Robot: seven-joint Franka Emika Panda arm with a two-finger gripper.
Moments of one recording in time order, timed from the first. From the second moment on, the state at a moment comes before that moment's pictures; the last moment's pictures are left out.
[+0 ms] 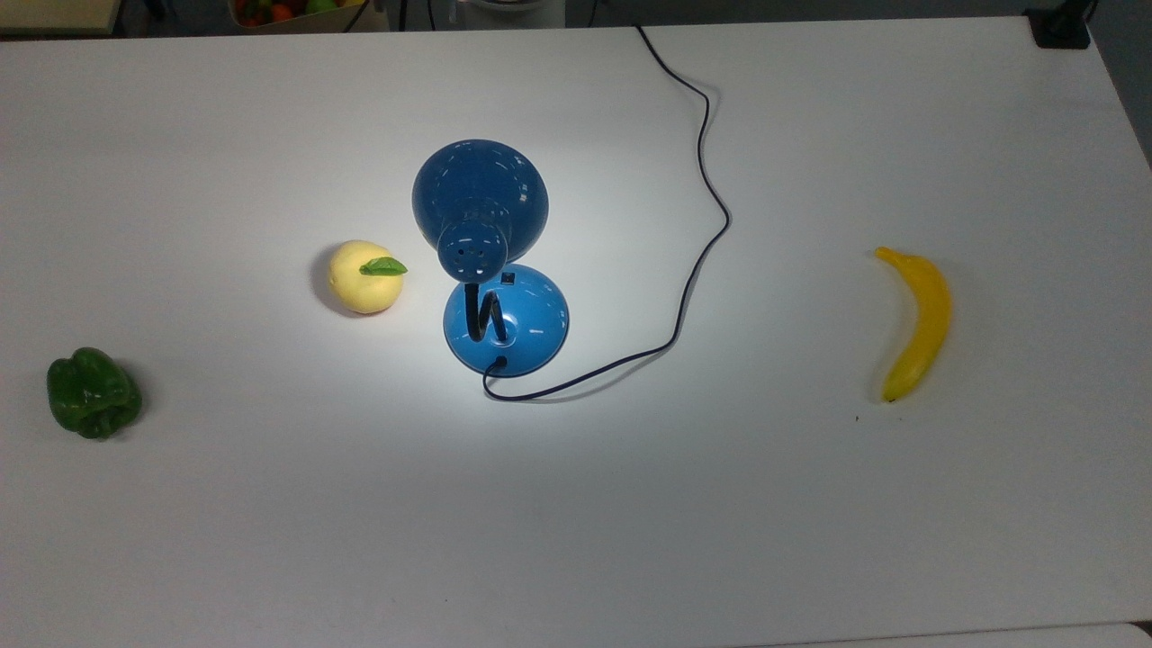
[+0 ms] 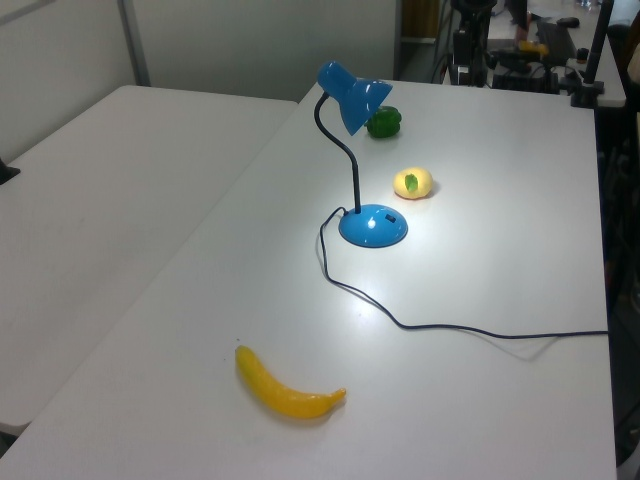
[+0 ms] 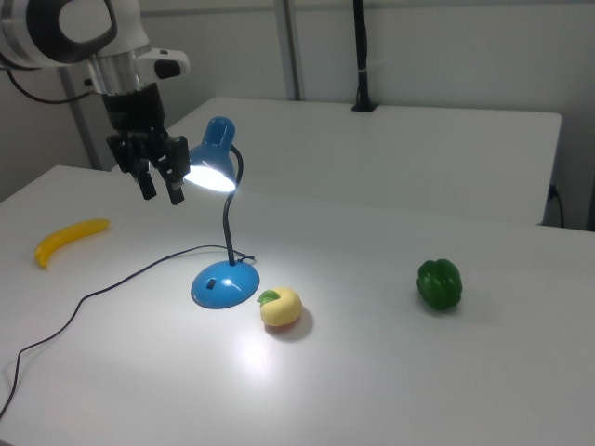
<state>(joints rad) 0.04 -0.01 0.00 -1.61 -0.09 1.56 0.05</state>
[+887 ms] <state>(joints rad) 0.03 -0.01 0.00 -1.62 -0.09 1.59 0.05</state>
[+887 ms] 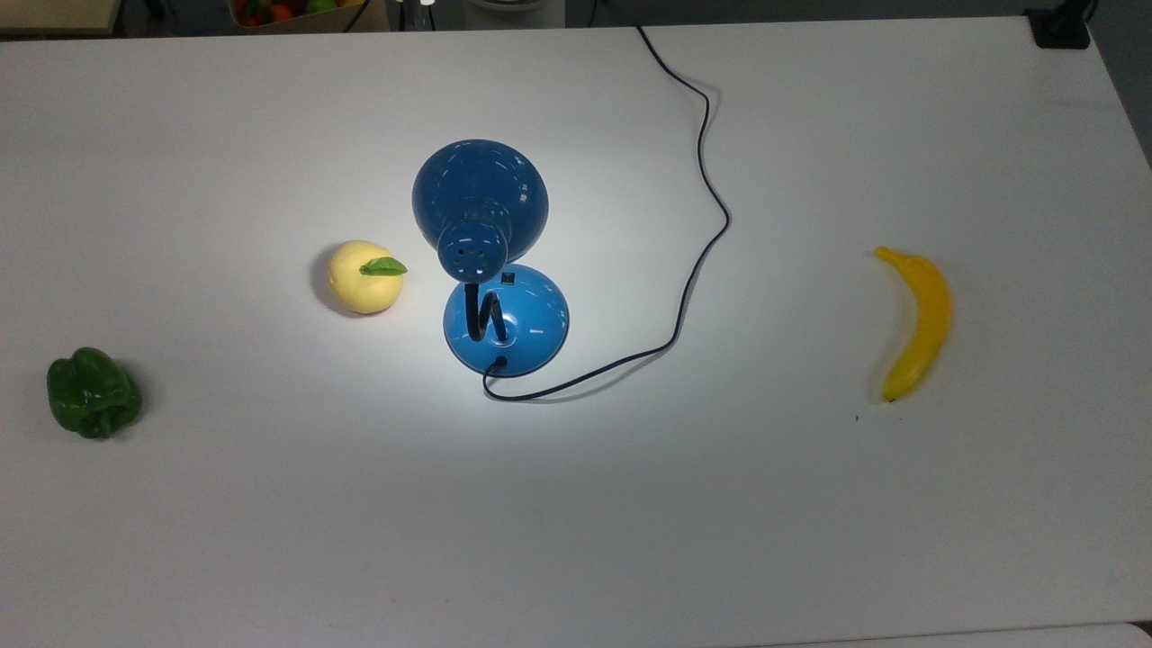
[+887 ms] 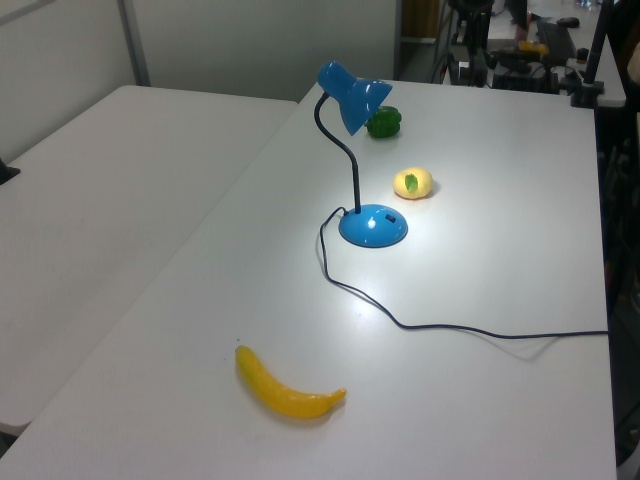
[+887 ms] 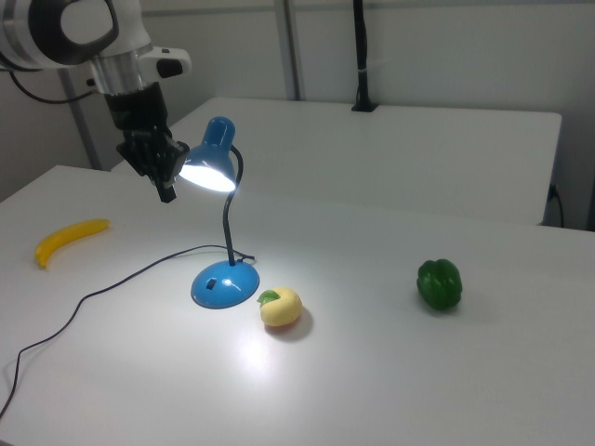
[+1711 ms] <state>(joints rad) 0.04 0.03 0.00 -1.87 -0.09 1.96 0.05</state>
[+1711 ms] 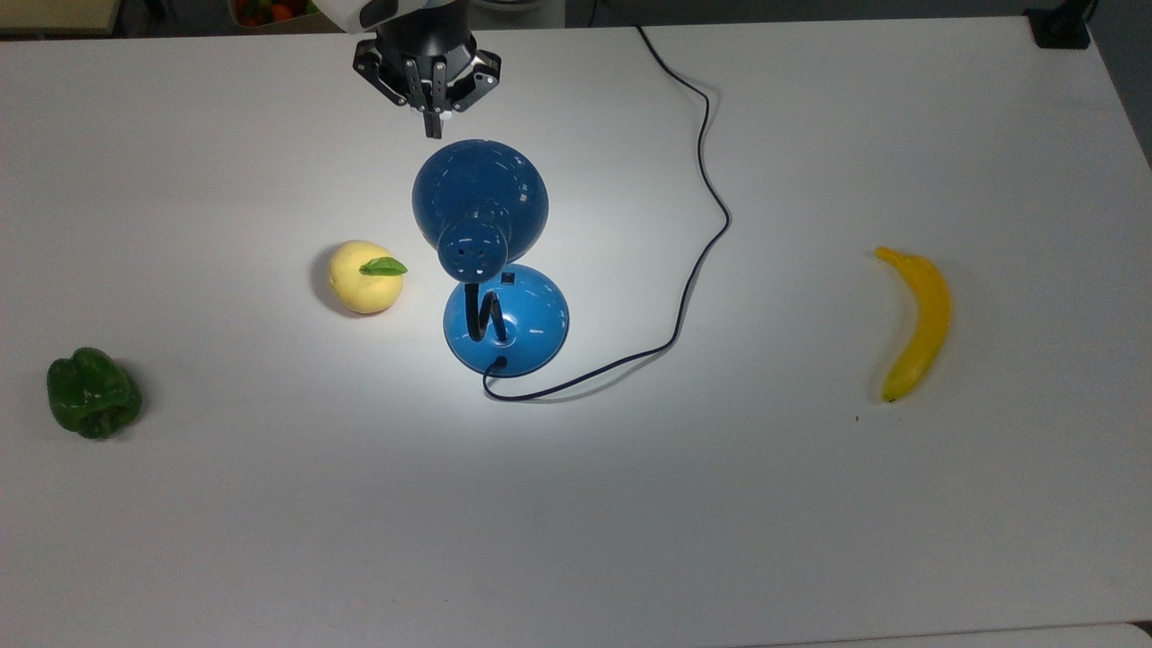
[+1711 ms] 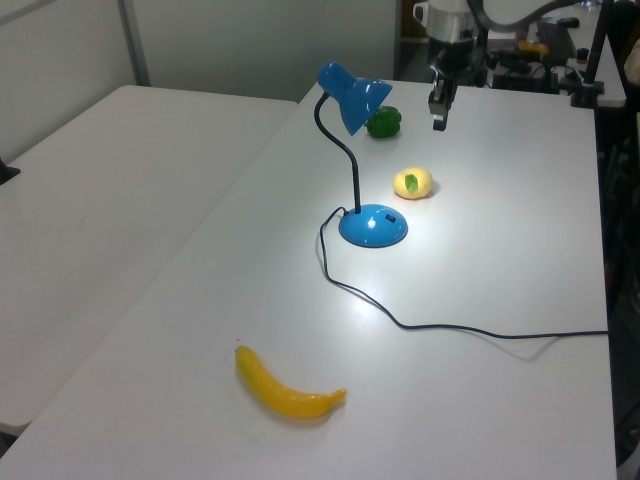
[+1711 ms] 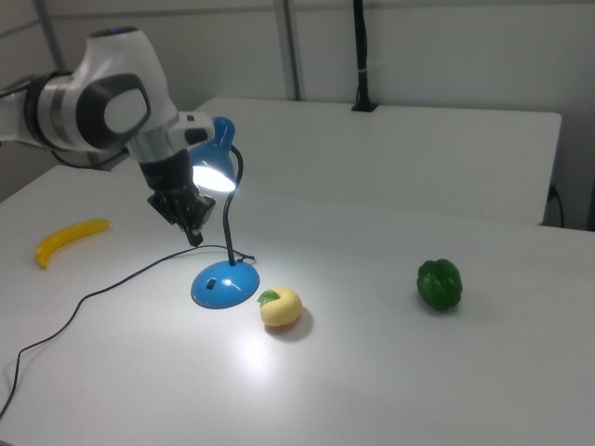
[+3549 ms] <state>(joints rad) 0.12 0.24 0.01 -2.06 -0.09 2.54 0.18</state>
